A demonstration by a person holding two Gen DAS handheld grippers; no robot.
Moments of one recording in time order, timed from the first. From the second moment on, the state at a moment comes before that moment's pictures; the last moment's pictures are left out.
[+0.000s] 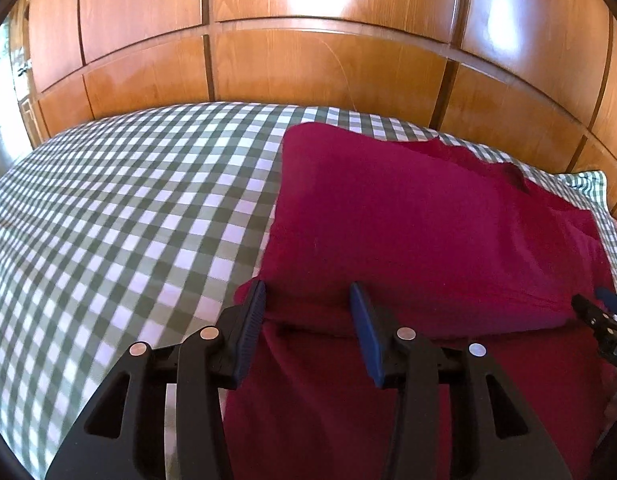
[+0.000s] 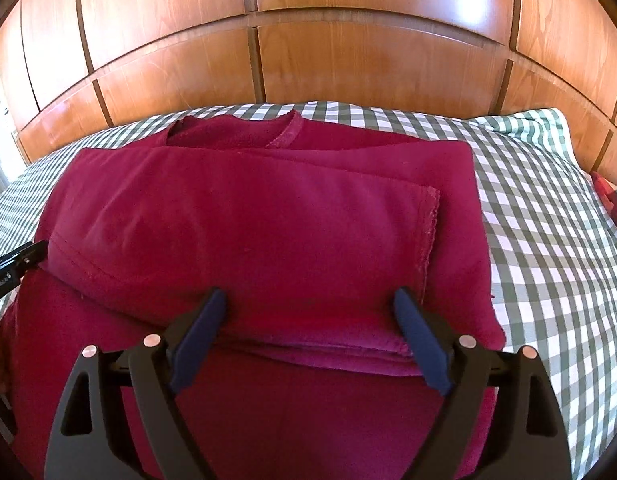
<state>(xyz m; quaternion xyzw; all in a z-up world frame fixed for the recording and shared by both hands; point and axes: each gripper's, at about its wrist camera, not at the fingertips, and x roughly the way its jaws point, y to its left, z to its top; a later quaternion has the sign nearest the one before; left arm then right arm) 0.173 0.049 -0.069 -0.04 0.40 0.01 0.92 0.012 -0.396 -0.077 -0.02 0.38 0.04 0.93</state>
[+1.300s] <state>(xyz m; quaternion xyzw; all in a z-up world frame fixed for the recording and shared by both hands) -0.062 0.097 -0.051 -0.17 0.45 -0.18 0.86 -0.237 -0.487 -0.057 0.17 0.46 0.21 0.85</state>
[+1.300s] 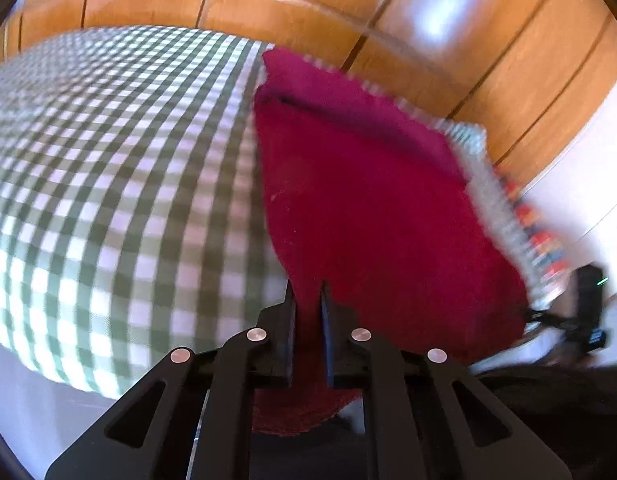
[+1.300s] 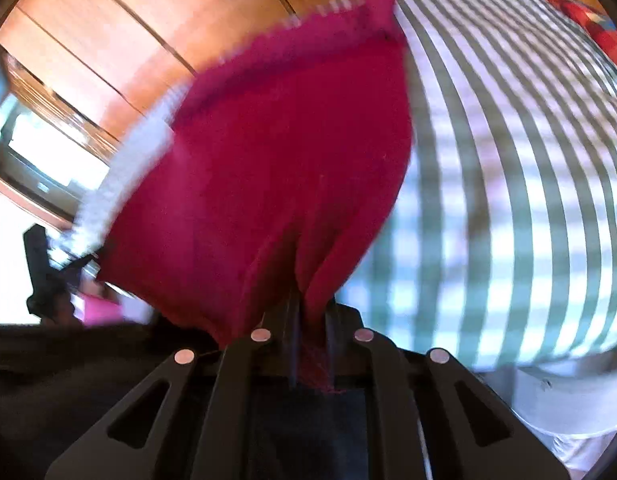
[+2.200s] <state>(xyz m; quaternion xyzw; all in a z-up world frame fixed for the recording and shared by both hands) 0.099 0.128 -0.044 -0.20 0.41 -0.12 0.88 -0.116 -0.535 -0.052 0.19 0.42 0.13 0.88</state>
